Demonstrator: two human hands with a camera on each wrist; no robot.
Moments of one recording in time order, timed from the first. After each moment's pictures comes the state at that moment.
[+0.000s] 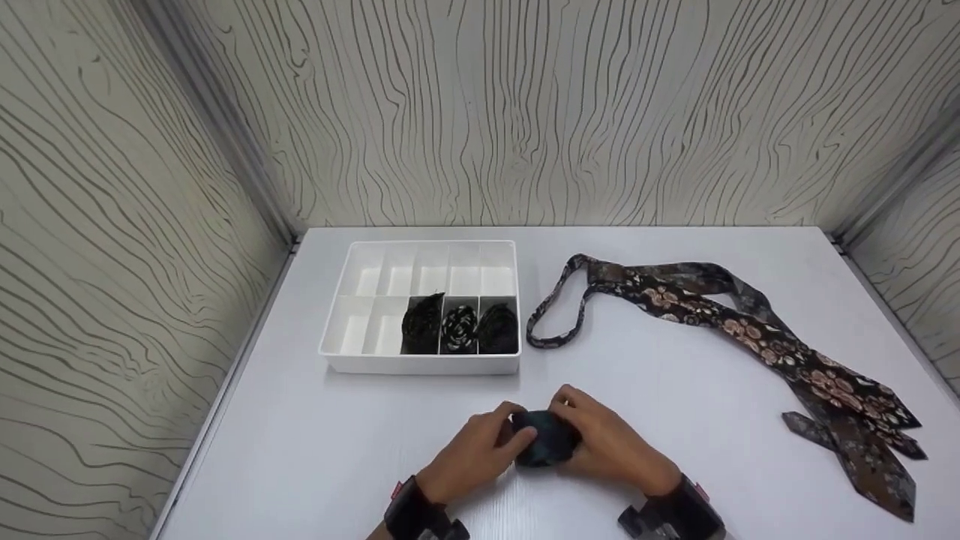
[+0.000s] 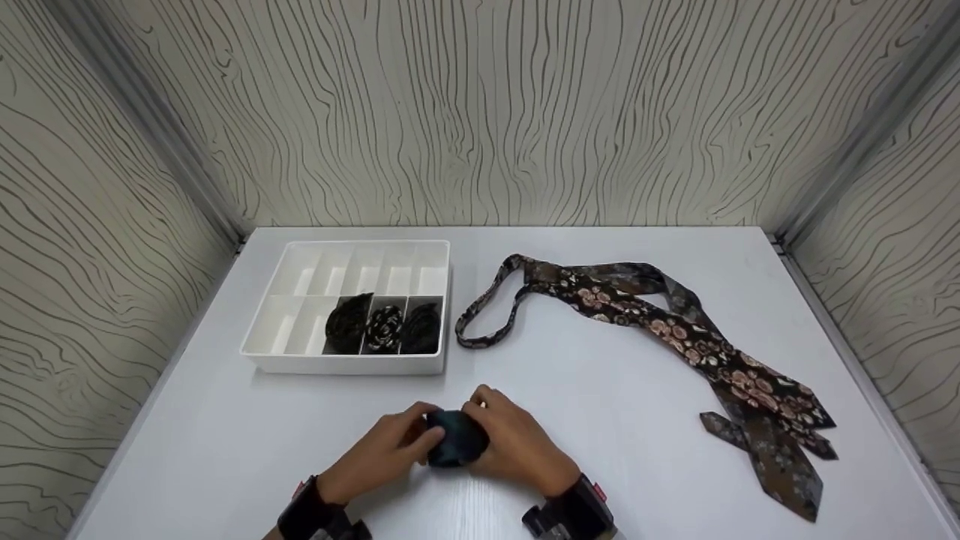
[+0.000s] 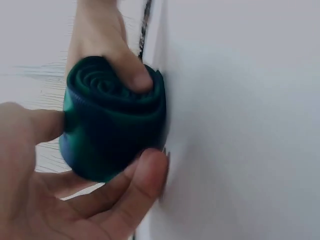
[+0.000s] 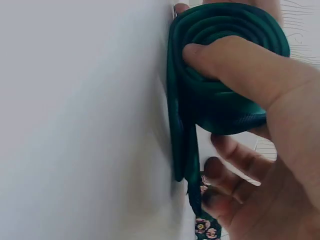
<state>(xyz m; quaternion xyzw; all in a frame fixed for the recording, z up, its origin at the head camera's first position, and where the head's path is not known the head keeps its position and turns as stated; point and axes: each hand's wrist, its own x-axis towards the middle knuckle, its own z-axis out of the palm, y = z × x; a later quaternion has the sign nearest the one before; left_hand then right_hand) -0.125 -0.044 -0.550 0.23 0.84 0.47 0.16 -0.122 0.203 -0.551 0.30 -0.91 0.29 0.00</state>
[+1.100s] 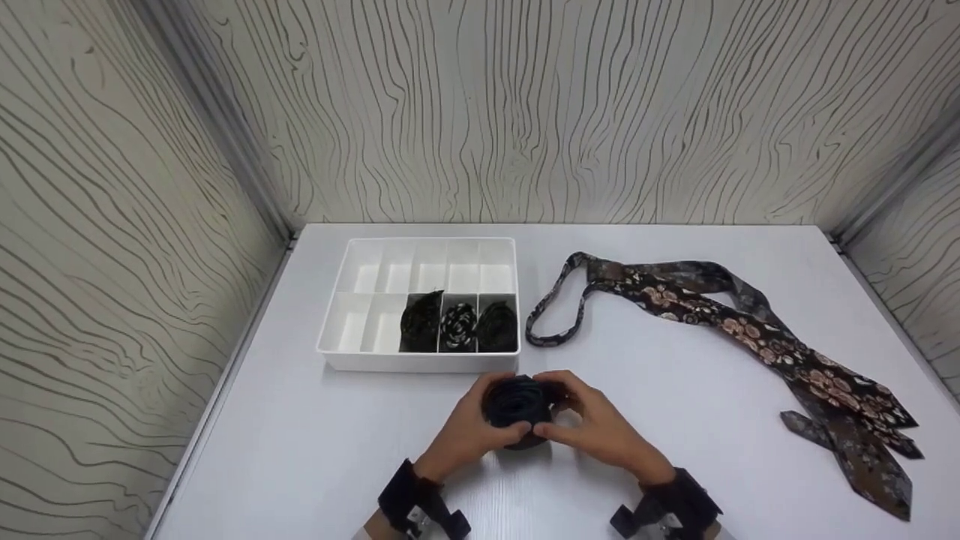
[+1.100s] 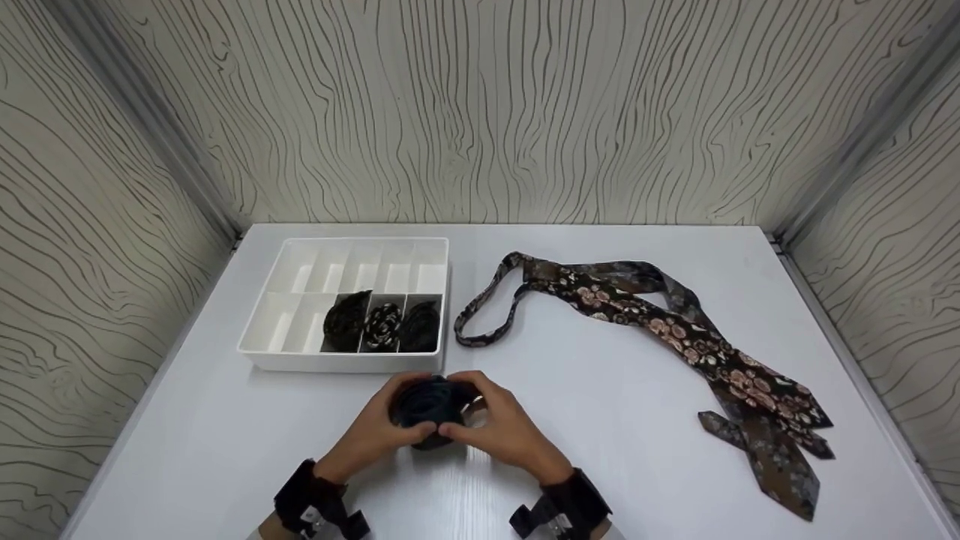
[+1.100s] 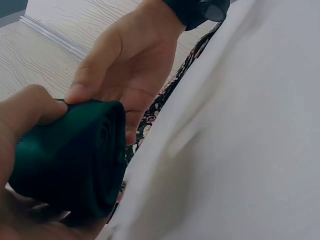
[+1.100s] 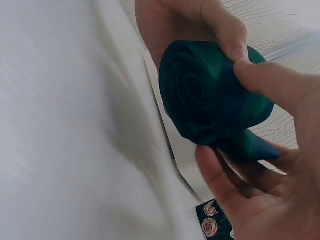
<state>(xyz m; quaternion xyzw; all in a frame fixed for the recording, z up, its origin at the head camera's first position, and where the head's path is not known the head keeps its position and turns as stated) -0.141 -0.047 -0.549 0.16 0.76 0.61 0.14 -0.134 0.198 -0.538 0.22 -0.80 0.55 -0.09</state>
